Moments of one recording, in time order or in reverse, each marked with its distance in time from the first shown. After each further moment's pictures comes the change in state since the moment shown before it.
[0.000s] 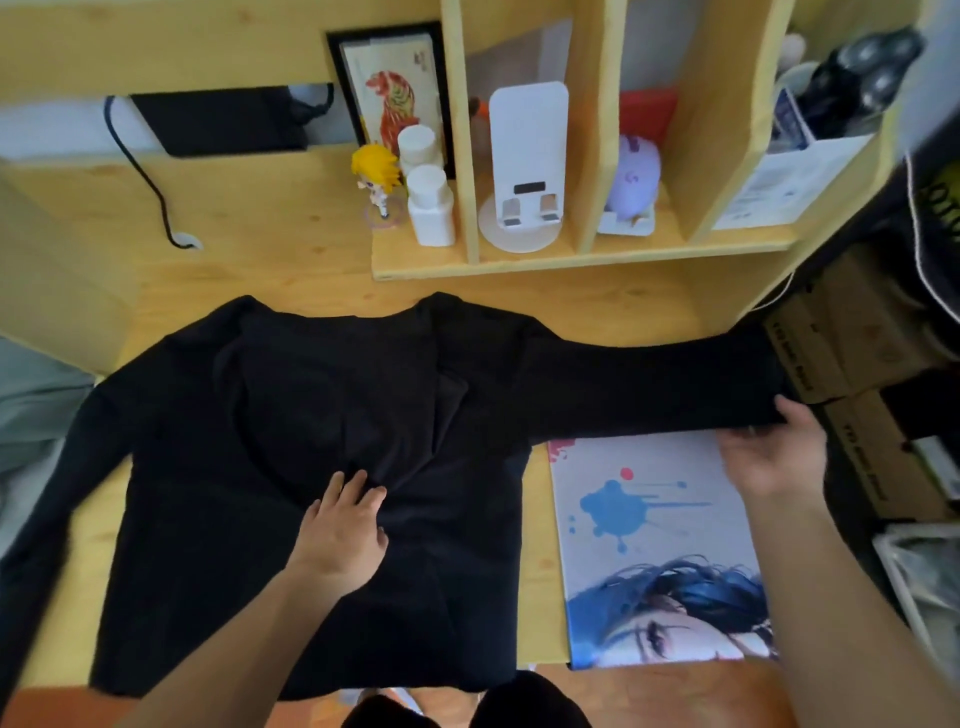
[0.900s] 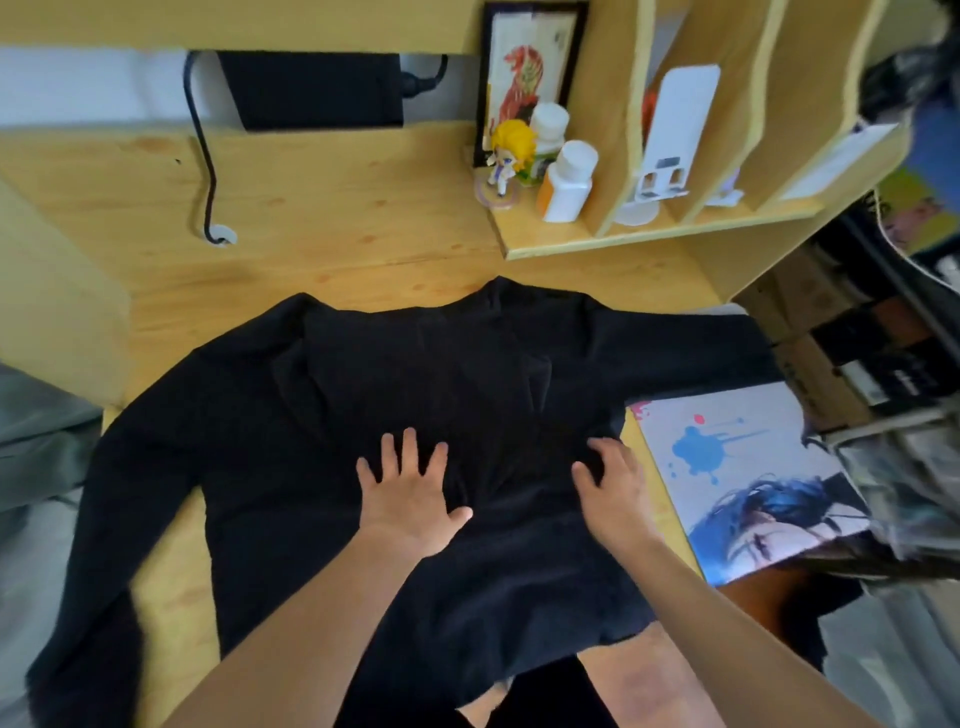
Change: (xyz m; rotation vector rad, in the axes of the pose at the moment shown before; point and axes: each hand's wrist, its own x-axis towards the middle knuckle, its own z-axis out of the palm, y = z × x) left_hand 0.049 -0.122 -0.015 0.055 -0.039 0.311; right_hand -0.176 0.298 0.031 -1.704 -0.017 -0.467
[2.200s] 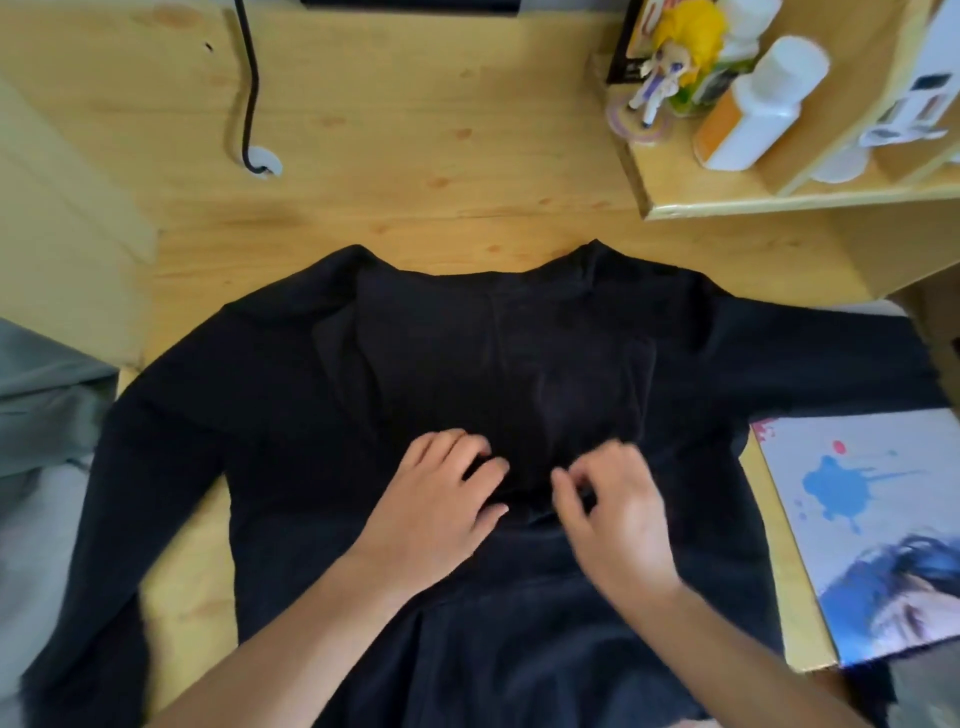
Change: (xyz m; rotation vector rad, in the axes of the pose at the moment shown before) left_hand 0.024 -0.066 0.024 -0.106 0.598 0.473; right_hand -0.004 -0.065 0.081 -0.046 0.217 -0.635
